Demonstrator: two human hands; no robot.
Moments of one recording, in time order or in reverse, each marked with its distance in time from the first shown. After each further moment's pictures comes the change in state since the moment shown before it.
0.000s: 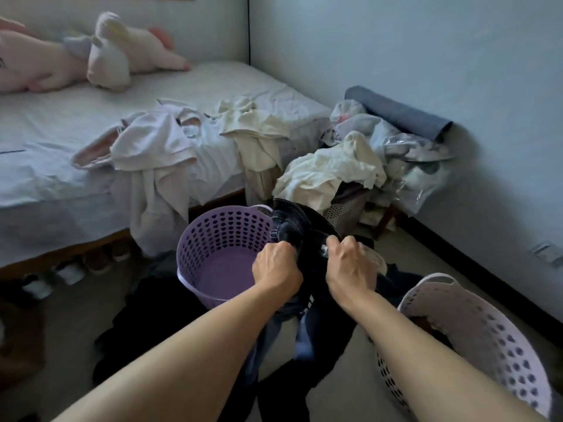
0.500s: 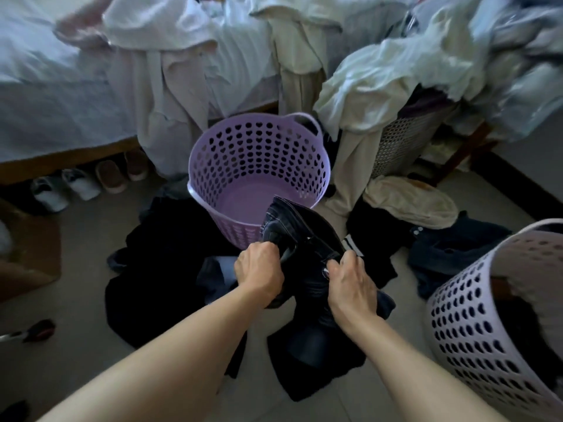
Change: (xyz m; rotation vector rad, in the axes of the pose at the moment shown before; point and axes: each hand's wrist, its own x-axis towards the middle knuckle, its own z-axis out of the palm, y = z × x) left_hand 0.036 -0.188 0.222 0.139 -0.048 -0.240; right_hand -0.035 0.002 0.315 0.070 -0.268 -0.097
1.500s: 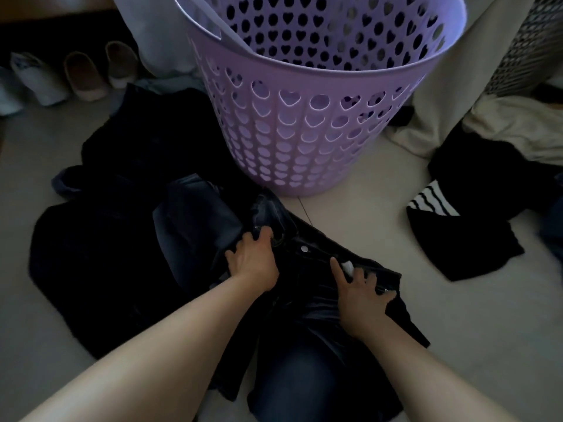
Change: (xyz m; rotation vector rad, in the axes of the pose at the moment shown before) left_hand 0.157 -0.175 0.329 0.023 -0.175 -0.127; right_hand 0.109 0.027 0.399 -0.299 -0.509 -0.002
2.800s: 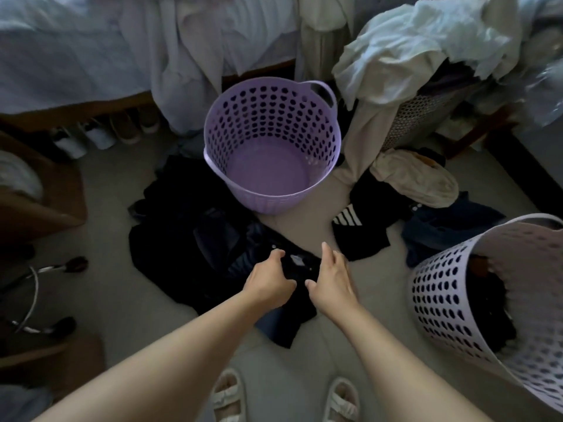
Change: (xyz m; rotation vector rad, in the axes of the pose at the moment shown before) left_hand -0.303 0.129 -0.323 -0.378 -0.317 0.033; right_hand -0.354 0.064 -0.317 0.497 0.138 -0.054
